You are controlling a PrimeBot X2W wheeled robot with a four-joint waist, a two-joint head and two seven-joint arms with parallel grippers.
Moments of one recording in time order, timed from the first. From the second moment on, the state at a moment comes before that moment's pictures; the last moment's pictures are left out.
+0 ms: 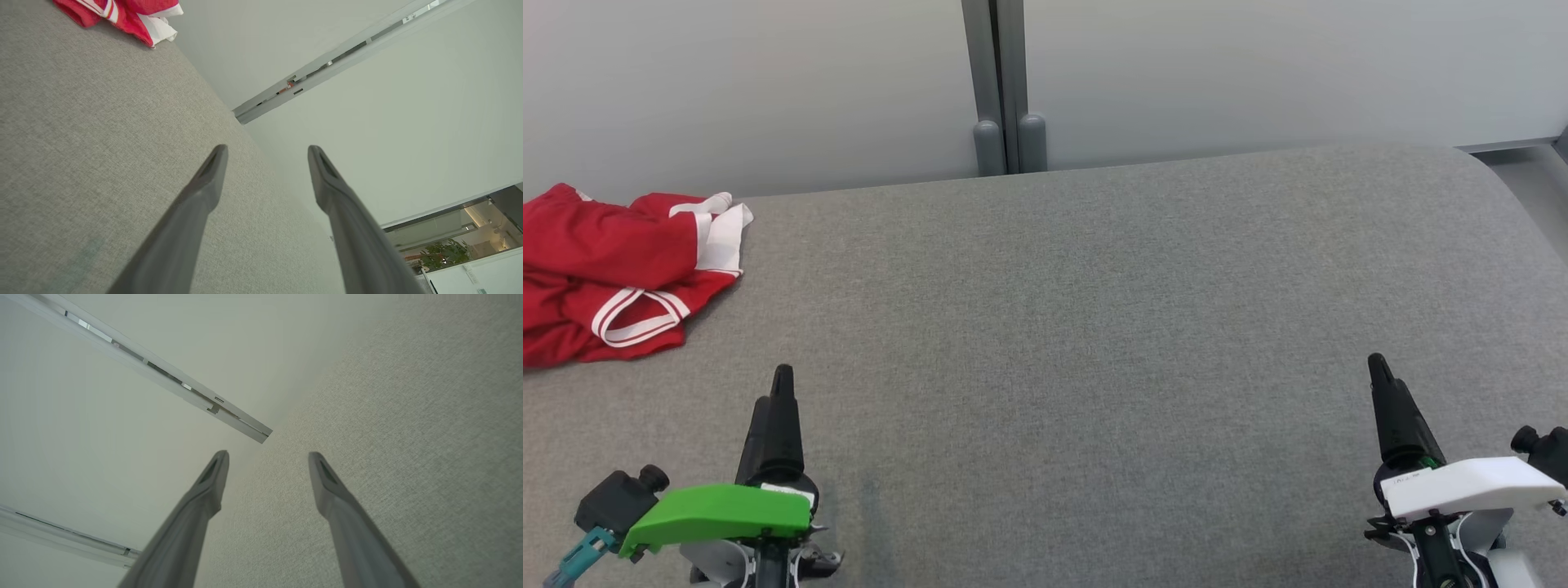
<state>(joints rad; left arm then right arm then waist) -0.05 0.04 -0.01 0.15 -1.11 -0.09 -0.05 -0.05 -0.04 -0.08 0.17 1.00 0.13 -0.05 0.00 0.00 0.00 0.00</state>
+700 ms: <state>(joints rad) -0.01 0.04 -0.05 0.17 -0.78 -0.07 -0.11 -0.03 -0.04 -0.05 0.14 0.66 0.13 -0.11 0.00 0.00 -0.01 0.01</state>
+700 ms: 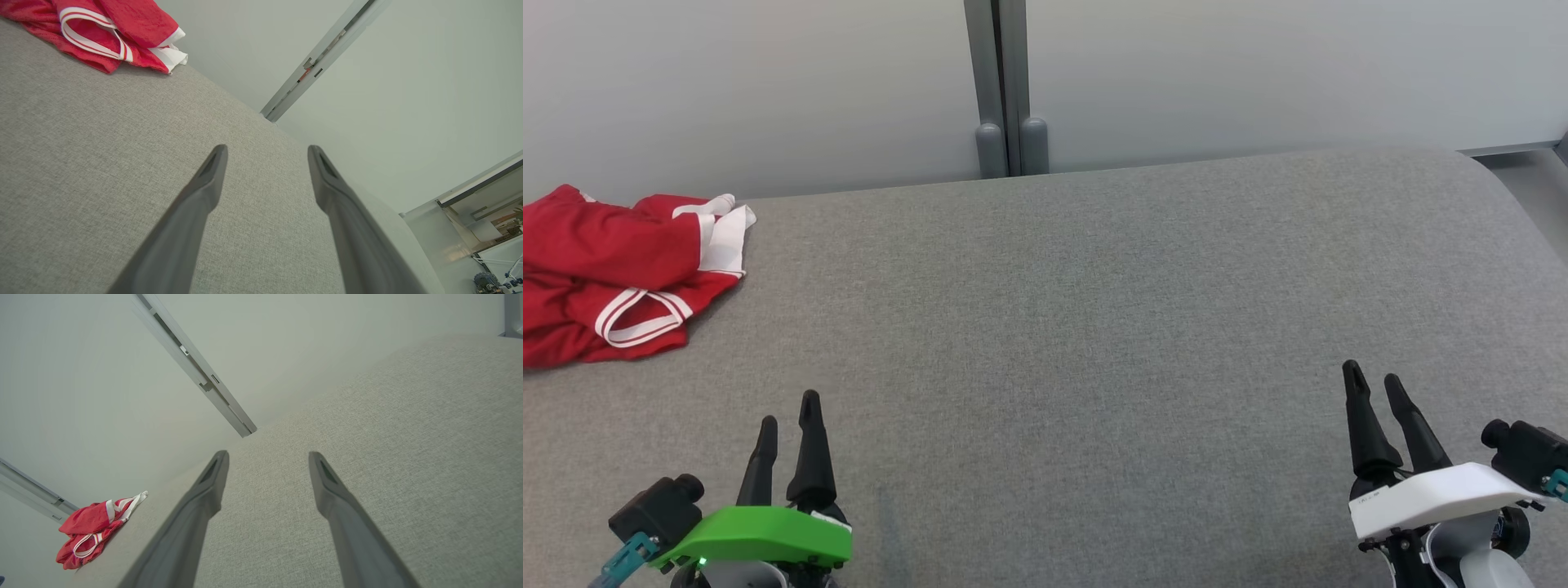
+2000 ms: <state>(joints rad) 0.02 0.04 -0.10 0.23 -0.43 -0.07 -0.21 -0.01 -0.05 0.00 0.15 0.24 0.13 -0.21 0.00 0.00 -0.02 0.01</state>
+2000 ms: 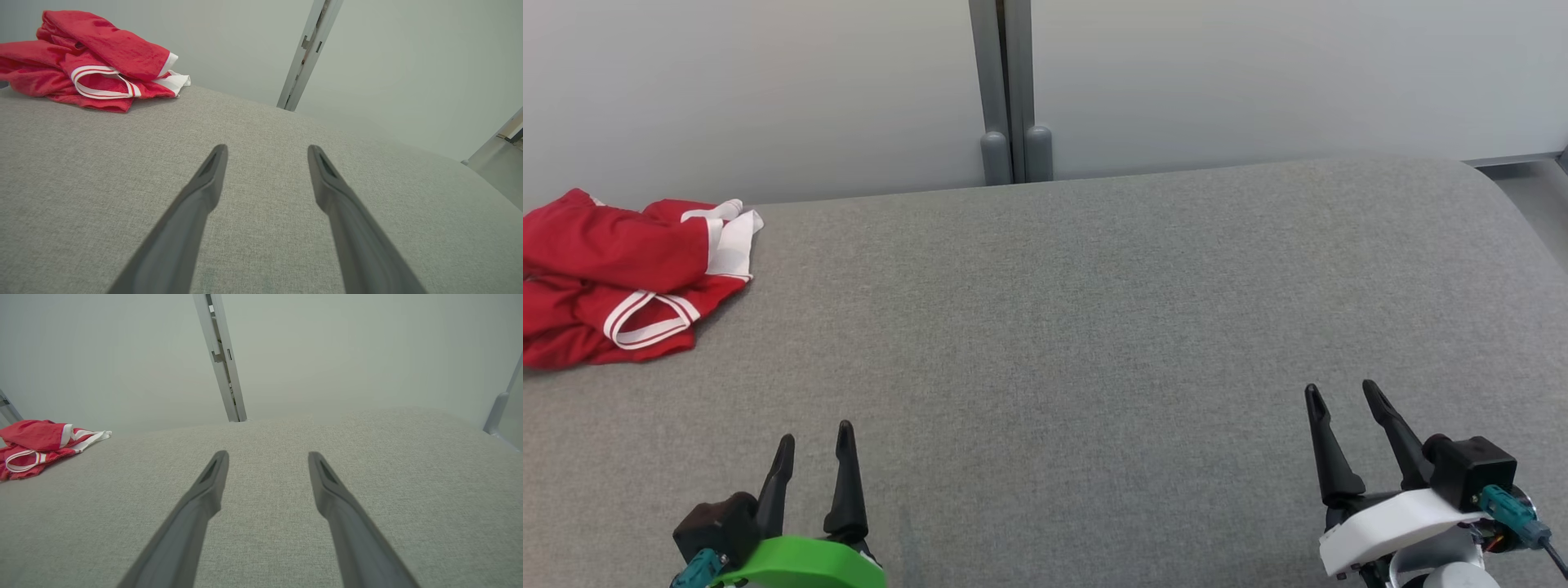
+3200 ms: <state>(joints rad) 0.04 0.05 -0.11 0.26 -0.28 -0.07 -0.26 0.01 -0.05 0.00 0.16 0.05 0.13 -0.26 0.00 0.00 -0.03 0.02</state>
